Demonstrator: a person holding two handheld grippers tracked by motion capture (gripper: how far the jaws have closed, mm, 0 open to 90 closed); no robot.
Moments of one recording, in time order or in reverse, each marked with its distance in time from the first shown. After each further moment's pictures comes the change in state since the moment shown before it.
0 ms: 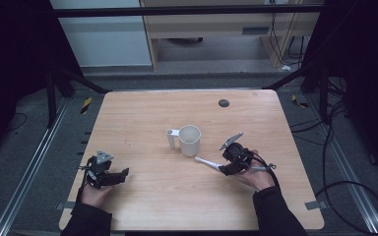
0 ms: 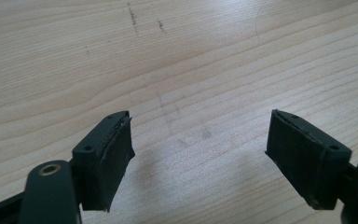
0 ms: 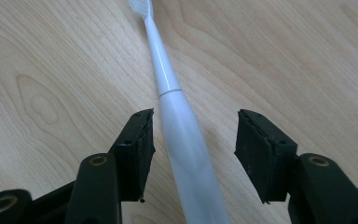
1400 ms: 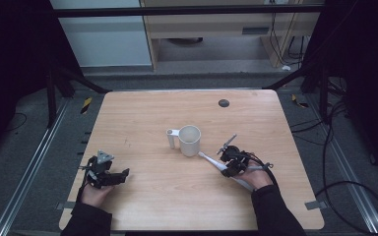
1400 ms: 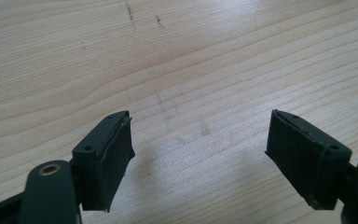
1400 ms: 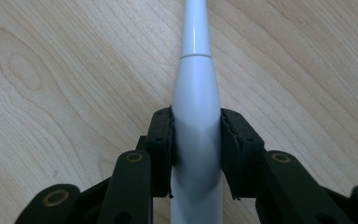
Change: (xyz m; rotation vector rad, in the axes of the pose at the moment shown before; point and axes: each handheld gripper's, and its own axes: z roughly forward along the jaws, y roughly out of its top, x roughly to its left) left arm 0.000 0.000 0.001 0.016 -0.004 0.001; right arm -0.003 -0.002 0.020 0.149 0.054 -0.030
